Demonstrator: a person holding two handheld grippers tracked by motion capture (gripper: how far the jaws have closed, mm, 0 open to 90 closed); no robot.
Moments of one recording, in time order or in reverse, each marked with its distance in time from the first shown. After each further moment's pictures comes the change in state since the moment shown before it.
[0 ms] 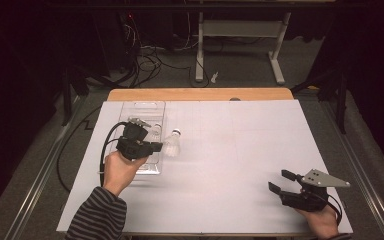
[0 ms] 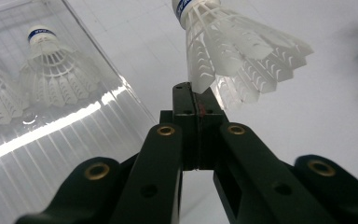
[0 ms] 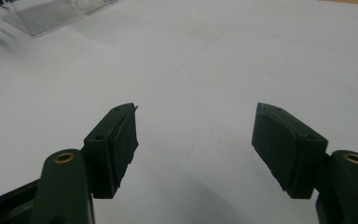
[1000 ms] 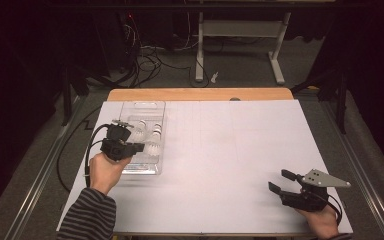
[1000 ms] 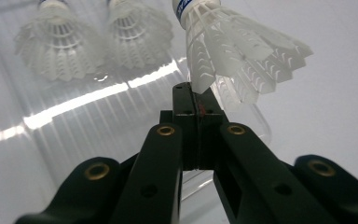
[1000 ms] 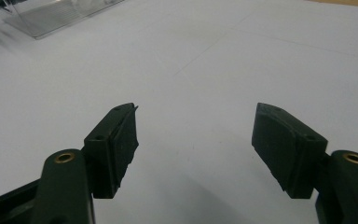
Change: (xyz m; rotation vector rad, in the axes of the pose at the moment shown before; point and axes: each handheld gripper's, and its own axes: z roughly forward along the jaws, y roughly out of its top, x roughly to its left) left arm 0.038 -0.021 -0.010 0.030 0.118 -0.104; right arm 0.000 0.000 0.000 -0.007 0.003 -0.001
